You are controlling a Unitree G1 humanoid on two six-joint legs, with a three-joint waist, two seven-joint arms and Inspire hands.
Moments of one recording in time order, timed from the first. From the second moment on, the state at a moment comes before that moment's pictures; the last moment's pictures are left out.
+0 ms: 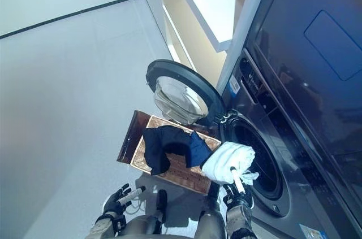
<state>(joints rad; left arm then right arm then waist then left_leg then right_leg) -0.07 0.13 -0.26 1.28 -0.56 -0.31 0.07 -0.16 -0.07 -0.12 1.12 1.03 -0.28 -0.11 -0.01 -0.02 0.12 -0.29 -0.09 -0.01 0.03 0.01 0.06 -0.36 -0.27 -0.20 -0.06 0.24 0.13</state>
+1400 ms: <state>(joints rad) -0.14 0.09 -0.37 1.21 -0.61 -0.33 0.11 -0.58 -0.36 -0.54 1.25 1.44 -0.47 -0.29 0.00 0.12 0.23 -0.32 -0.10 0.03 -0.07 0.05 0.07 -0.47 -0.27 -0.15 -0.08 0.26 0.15</state>
